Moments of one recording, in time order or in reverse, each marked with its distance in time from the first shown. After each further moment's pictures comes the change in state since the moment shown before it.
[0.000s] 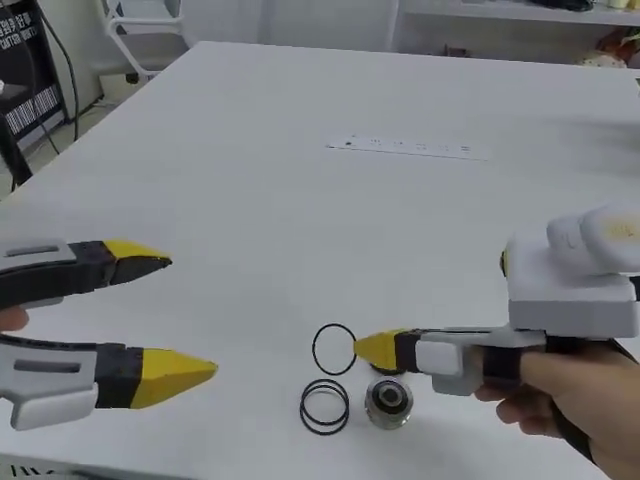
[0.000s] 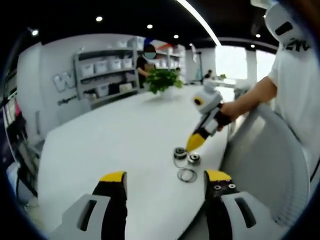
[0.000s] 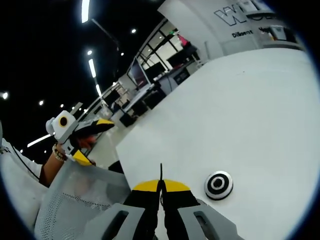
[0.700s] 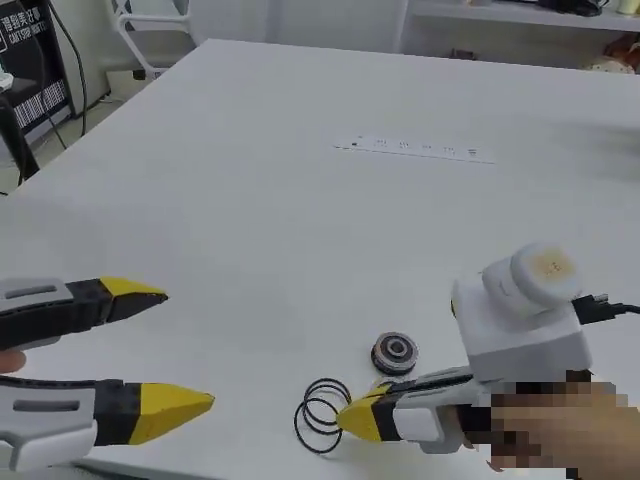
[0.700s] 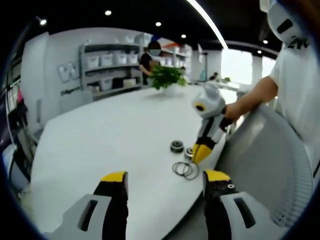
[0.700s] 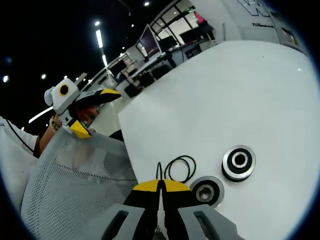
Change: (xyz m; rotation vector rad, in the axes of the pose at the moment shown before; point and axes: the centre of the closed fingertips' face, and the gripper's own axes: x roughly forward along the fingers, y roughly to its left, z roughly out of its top) left arm 0.004 -0.007 -0.023 -0.078 0.011 0.003; right arm 0.014 0.000 -0.051 -0.091 0.237 0.013
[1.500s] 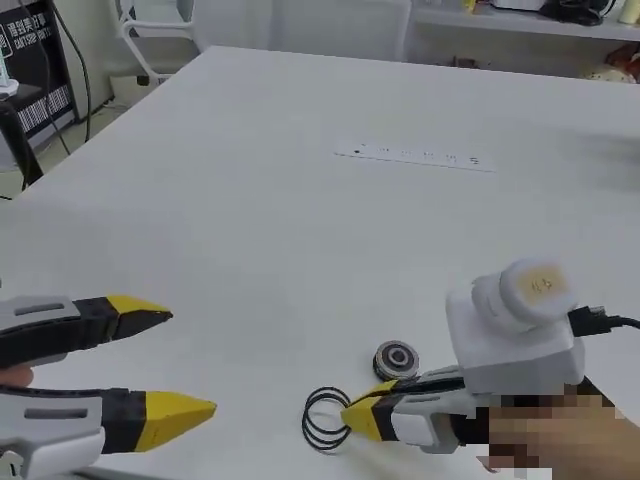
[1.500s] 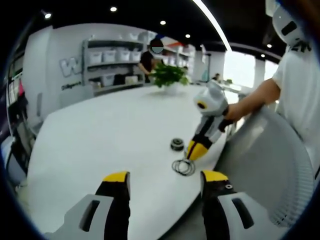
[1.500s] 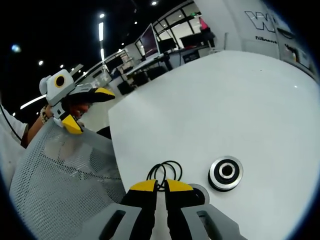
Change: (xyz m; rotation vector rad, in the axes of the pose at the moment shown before) left arm 0.002 0.000 -0.006 -0.037 0.013 0.000; right arm 0.002 -0.015 0.007 -0.106 -0.007 -0.103
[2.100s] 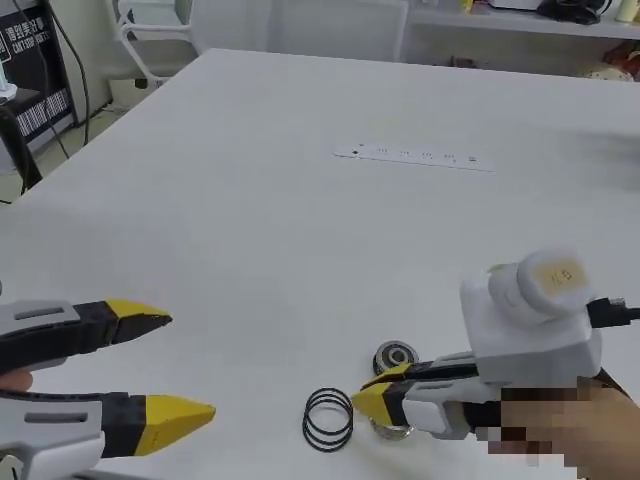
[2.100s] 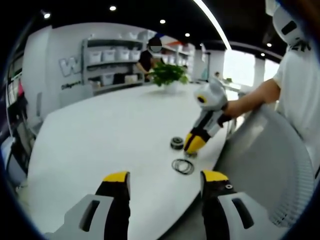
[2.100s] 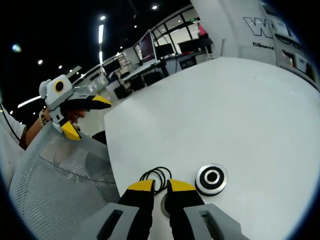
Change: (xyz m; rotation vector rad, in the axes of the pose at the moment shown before) left arm 0.000 -0.001 -0.001 0.006 0.011 -0.001; right arm -0.014 -0.015 0.014 -0.009 -0.063 -0.048
